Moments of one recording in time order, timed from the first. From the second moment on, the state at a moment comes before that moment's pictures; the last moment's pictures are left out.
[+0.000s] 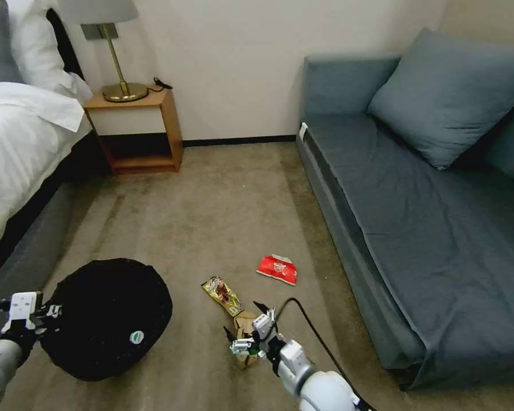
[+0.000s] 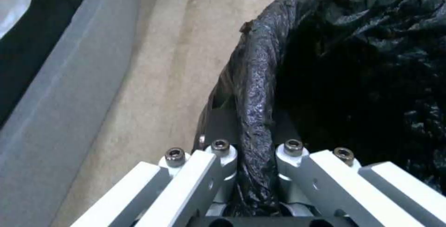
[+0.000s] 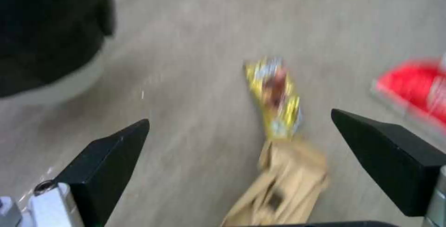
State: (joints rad) left arm 1.75 -1.13 -1.17 -2.08 -0.50 0.60 0.15; right arm -1.24 1.24 -0.20 1.80 0.24 -0.42 0.10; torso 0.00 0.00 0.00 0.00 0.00
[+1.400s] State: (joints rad) left arm 1.77 -1.14 -1.18 -2.10 -0.50 0.60 0.14; right arm -1.03 1.47 -0.20 1.34 0.53 -0.68 0.33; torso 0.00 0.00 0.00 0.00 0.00
